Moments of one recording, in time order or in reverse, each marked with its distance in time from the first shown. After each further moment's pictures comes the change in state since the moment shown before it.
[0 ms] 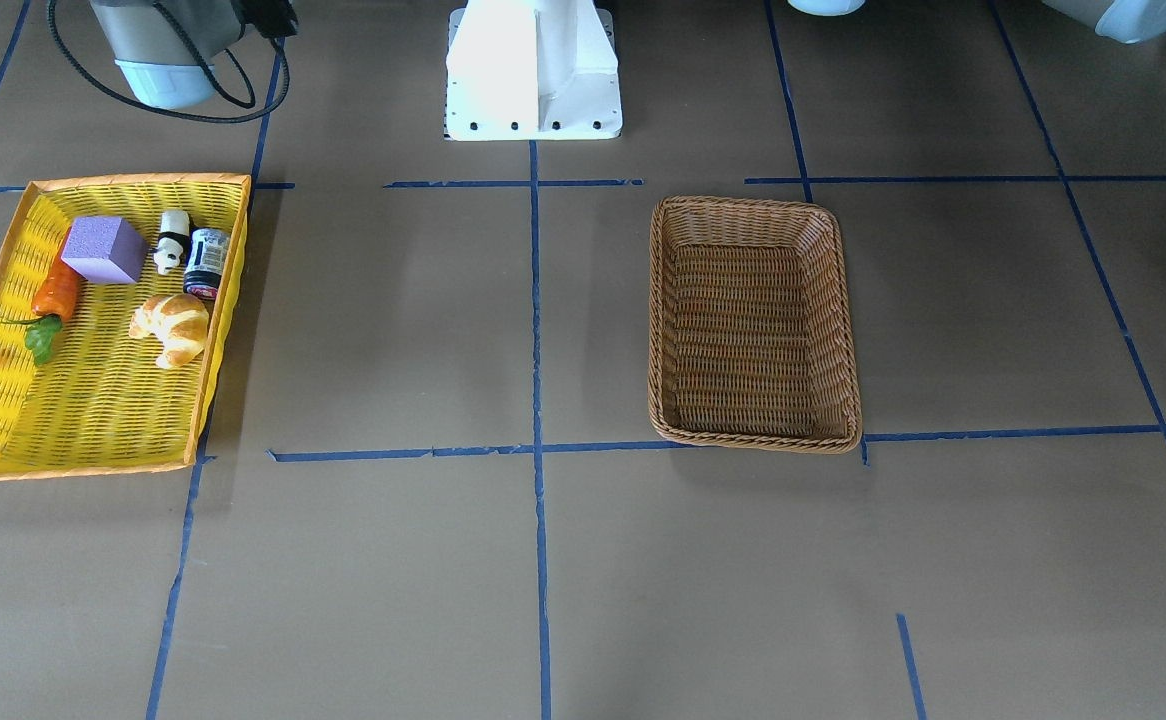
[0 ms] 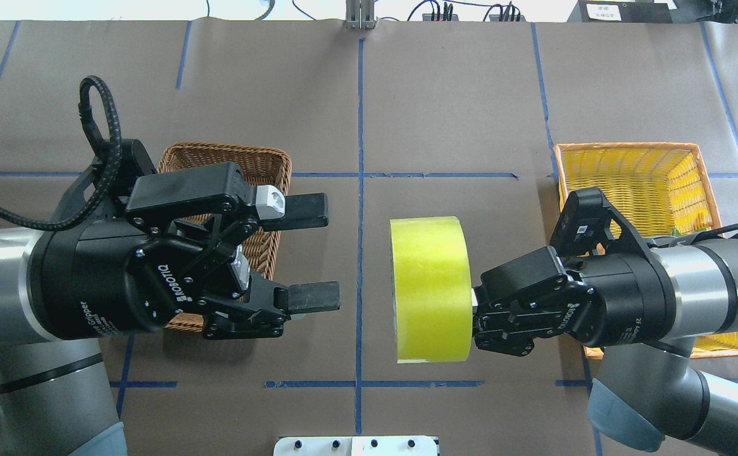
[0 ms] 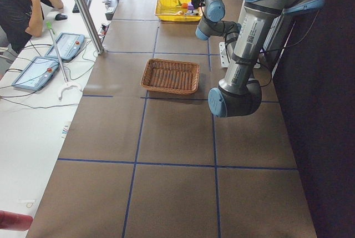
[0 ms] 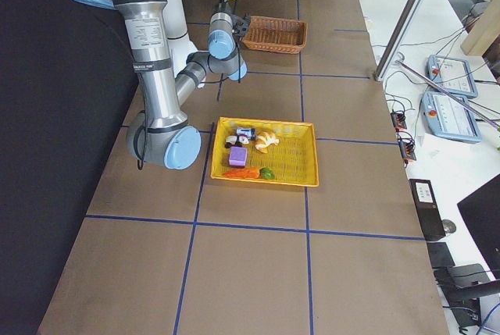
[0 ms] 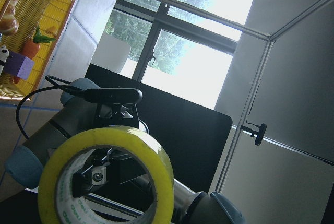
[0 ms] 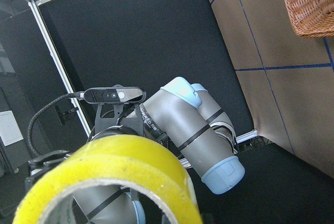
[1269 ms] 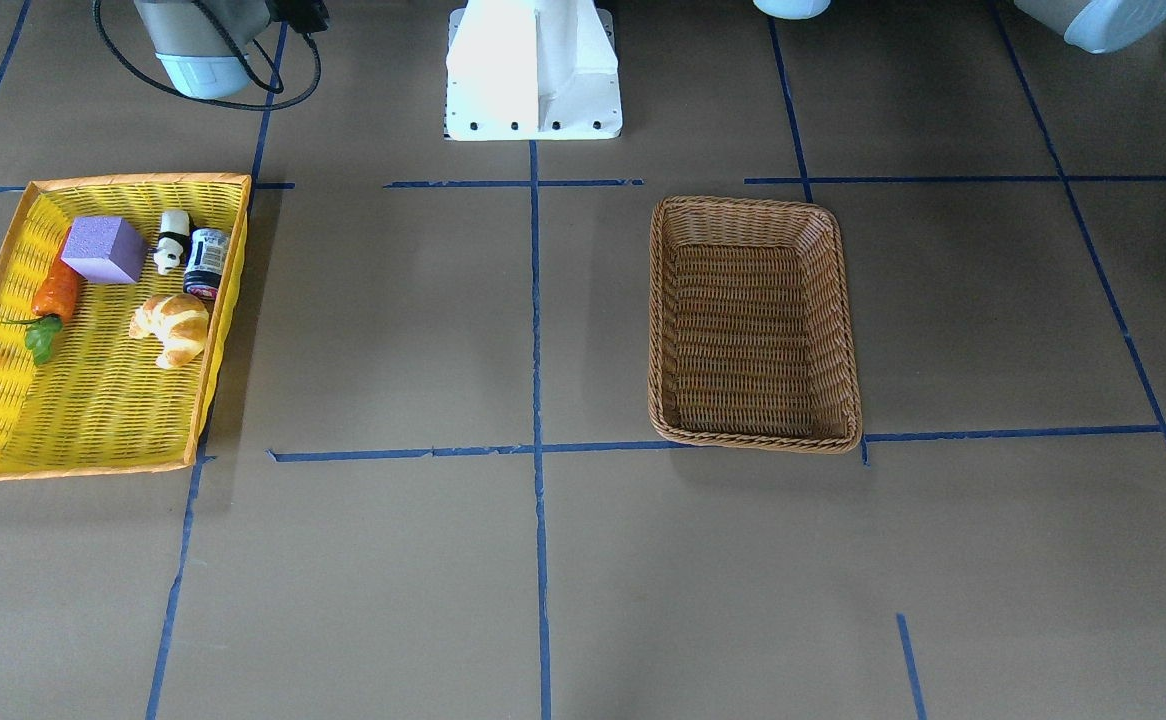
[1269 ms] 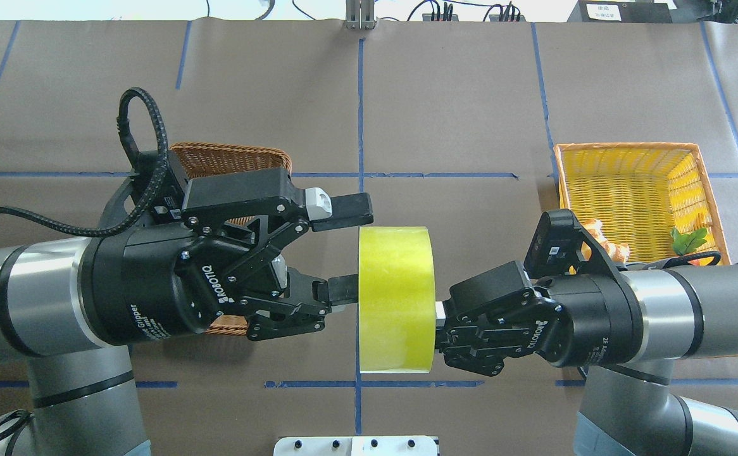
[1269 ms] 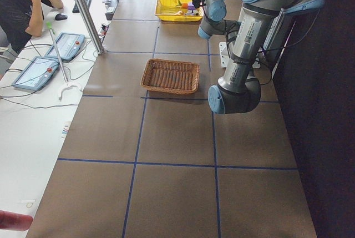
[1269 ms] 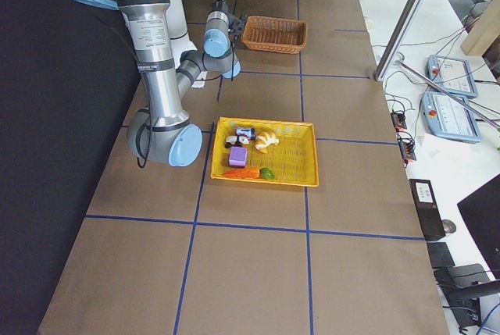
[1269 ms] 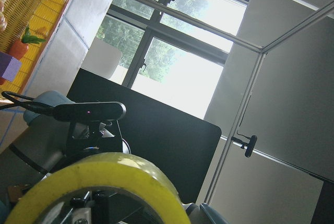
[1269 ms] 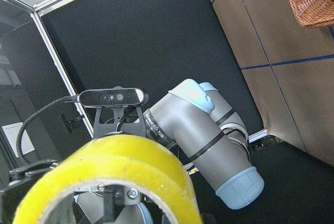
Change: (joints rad) left arm 0.051 -0.037 0.026 -0.001 0.092 0.000; right arm -0.064 0.009 0.000 -0.020 -0.068 -0.004
